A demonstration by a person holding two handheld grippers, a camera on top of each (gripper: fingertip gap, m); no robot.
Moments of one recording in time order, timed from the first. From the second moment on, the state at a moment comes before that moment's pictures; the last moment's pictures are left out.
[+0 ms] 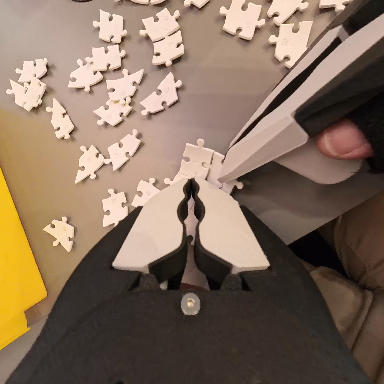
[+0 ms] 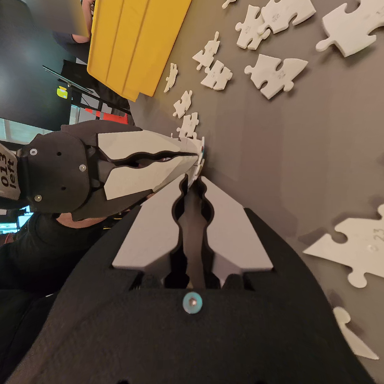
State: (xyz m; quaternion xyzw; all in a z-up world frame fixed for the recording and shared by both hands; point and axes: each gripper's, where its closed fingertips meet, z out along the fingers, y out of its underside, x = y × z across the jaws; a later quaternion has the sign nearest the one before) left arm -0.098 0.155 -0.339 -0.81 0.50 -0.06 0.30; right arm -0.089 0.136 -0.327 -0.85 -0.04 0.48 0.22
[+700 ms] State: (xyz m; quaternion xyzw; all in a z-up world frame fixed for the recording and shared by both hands) left arm -0.101 0.159 -0.338 -0.83 0.45 -0.11 0.30; right arm -0.091 0.141 -0.326 -0.84 -0.02 0.49 0.22
